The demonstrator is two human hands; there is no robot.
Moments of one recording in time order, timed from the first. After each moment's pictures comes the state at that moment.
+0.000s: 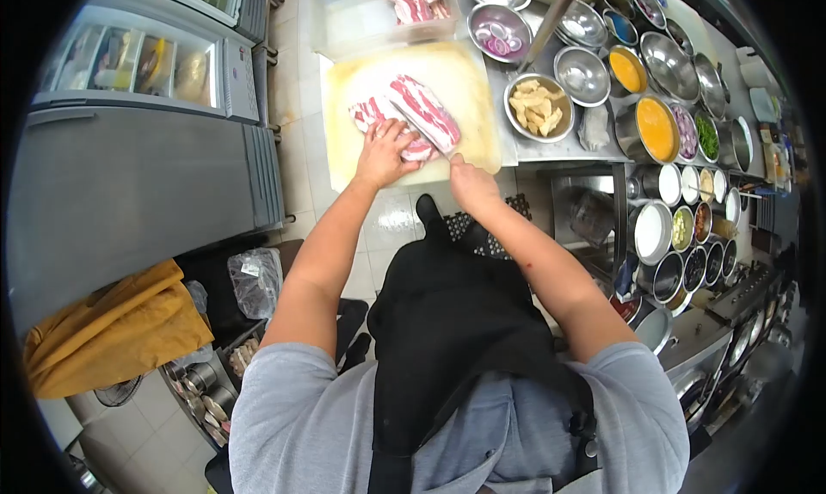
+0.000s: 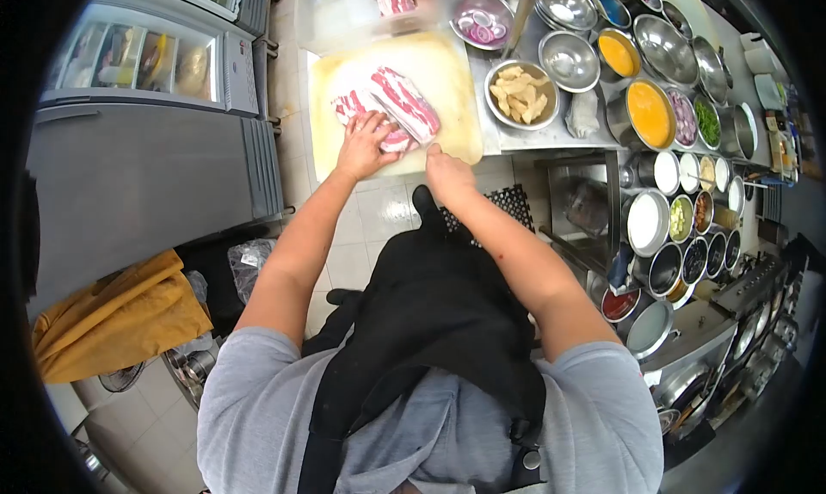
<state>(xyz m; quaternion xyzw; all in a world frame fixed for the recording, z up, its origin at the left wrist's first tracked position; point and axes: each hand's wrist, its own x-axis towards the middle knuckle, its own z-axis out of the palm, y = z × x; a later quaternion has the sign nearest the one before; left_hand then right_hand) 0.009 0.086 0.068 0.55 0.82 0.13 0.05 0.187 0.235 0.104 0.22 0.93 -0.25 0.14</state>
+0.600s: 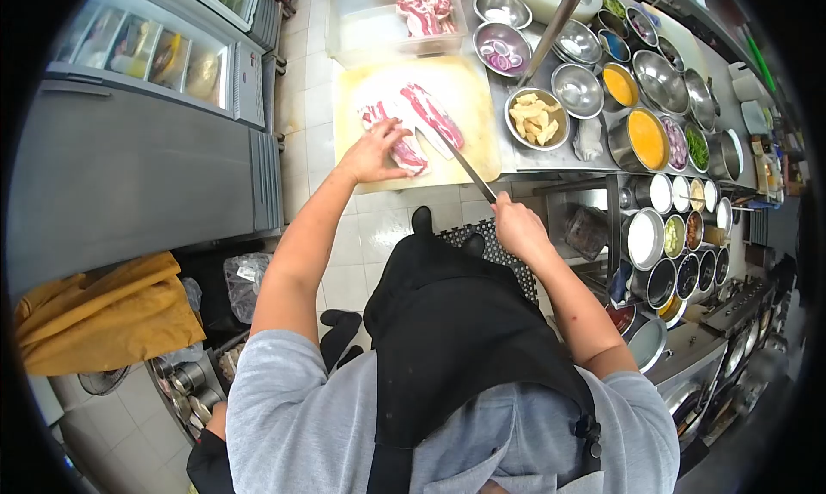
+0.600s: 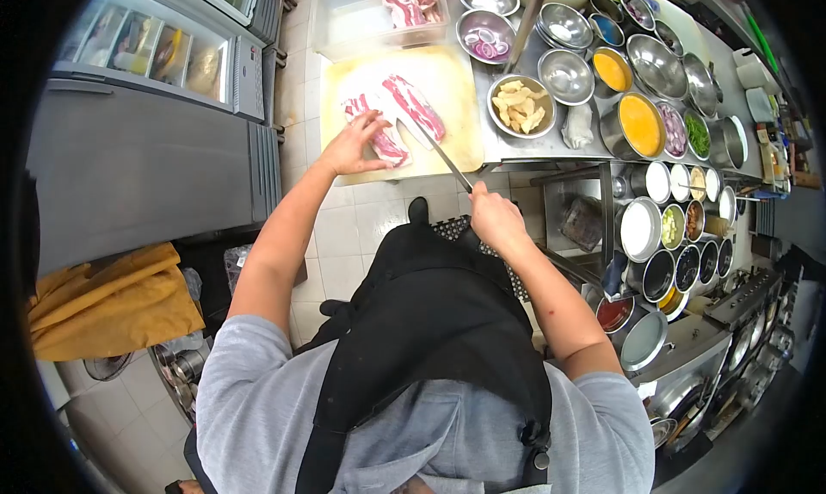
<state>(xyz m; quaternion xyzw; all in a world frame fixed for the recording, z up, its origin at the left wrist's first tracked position) -0.023 0.059 0.115 0.60 0.76 0.20 0.15 0.288 0.240 0.192 0.26 0.91 -0.26 0.18</state>
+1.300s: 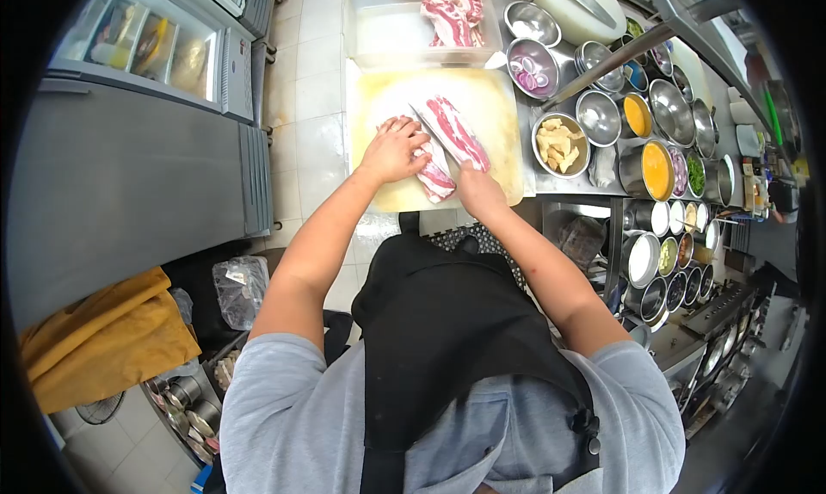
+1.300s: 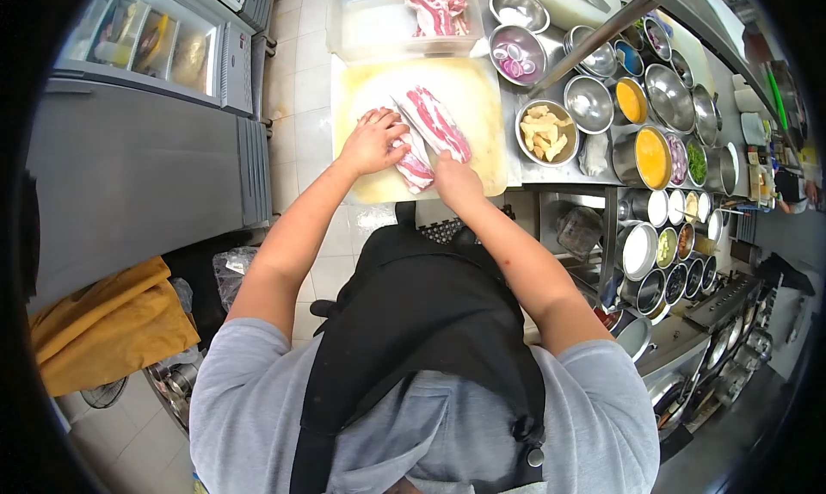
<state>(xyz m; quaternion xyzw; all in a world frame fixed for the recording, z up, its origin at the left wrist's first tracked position) -0.074 0.077 0.087 0.58 0.79 0.18 0.07 0.116 0.218 0.111 0.24 0.93 -0.22 0.16</state>
